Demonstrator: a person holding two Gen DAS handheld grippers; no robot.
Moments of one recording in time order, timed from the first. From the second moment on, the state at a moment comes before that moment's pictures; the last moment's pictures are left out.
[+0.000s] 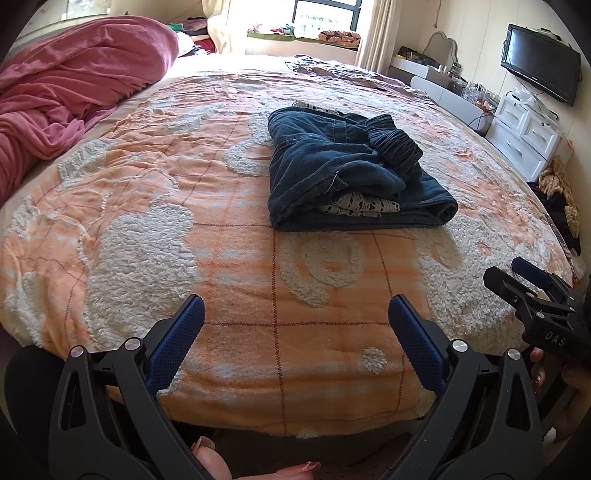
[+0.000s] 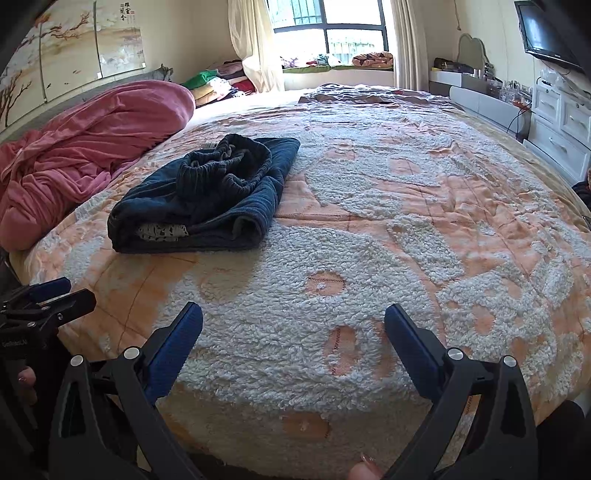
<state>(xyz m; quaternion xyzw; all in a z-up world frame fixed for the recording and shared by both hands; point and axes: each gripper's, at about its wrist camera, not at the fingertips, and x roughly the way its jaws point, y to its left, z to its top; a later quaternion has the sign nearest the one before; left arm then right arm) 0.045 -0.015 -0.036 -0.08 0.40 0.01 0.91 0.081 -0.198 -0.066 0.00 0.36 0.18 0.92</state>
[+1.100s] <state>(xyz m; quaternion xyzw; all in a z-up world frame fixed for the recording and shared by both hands) 0.048 -0.013 -0.032 -0.07 0.40 0.03 0.92 0.086 -0.204 -0.065 0.00 0.36 0.16 0.92</state>
